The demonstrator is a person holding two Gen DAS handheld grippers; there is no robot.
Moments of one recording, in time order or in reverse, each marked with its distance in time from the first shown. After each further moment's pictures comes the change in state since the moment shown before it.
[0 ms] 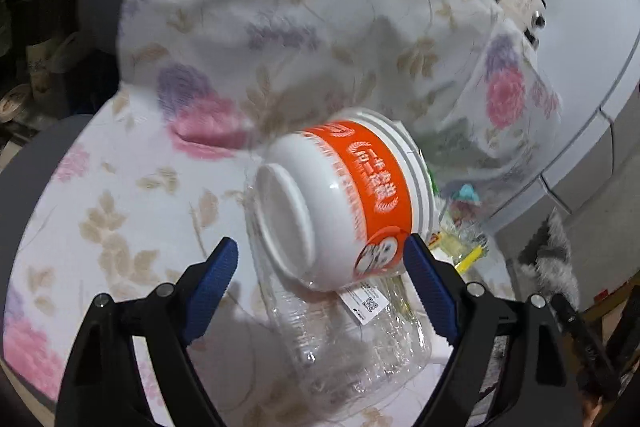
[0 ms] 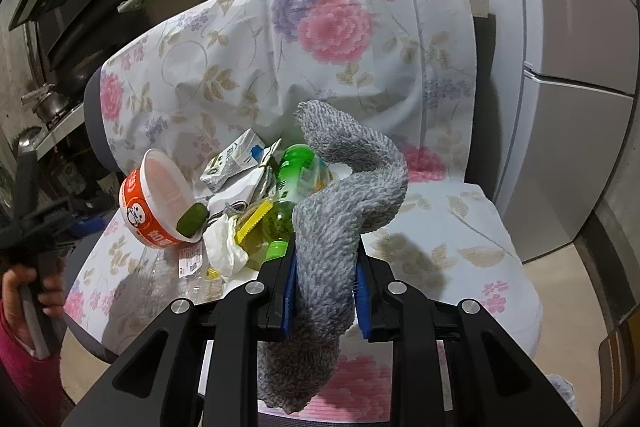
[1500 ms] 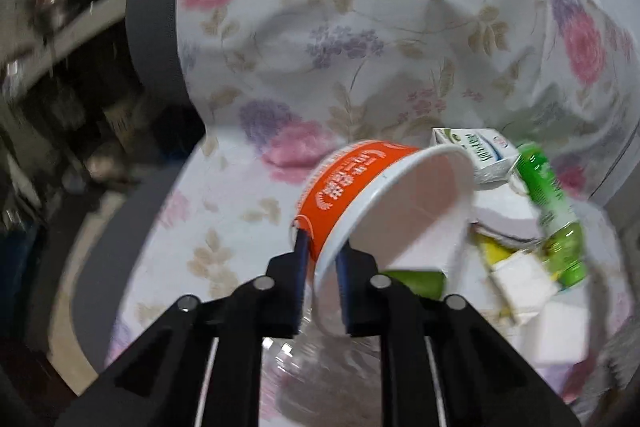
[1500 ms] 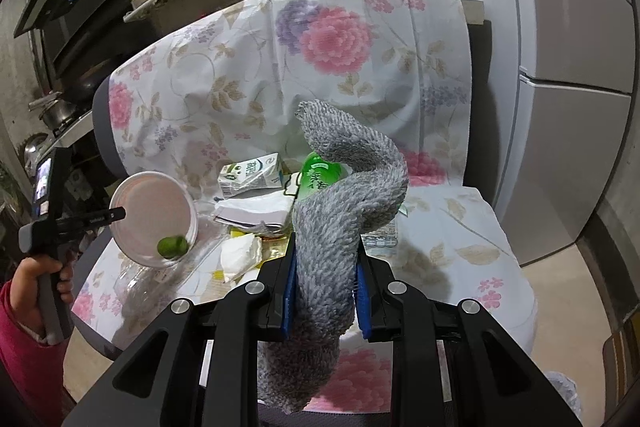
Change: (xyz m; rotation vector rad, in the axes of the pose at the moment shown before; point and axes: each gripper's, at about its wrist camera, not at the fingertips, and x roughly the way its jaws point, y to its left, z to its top) left arm 0.006 -0.011 0.016 0.204 -0.015 0.474; right arm -0.022 -0.001 -0.004 0.018 -0.035 0.021
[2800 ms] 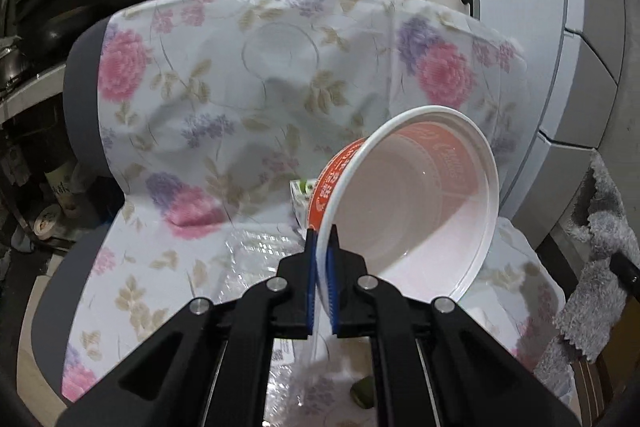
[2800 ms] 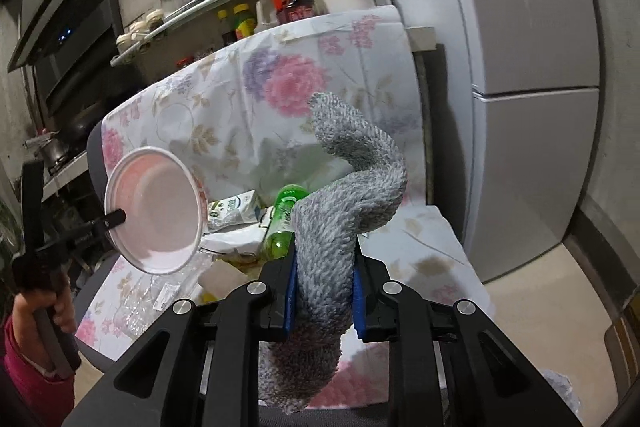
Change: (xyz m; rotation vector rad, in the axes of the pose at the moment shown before) left arm -0.075 -0.078 -0.013 0.055 -0.201 -0.271; right arm -0.050 -0.045 -0.005 0.087 -0.108 -0.045
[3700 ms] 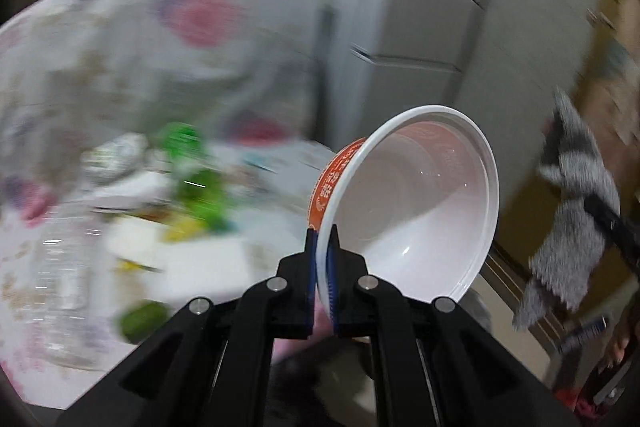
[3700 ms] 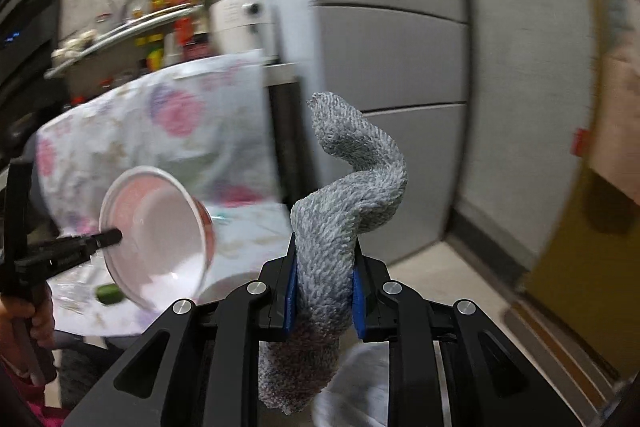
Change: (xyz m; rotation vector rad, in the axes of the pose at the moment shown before) left arm -0.042 -0.192 -0.074 0.253 0.144 -0.457; right arm -0.171 -0.089 -0.050 0.036 -0.107 -0.430
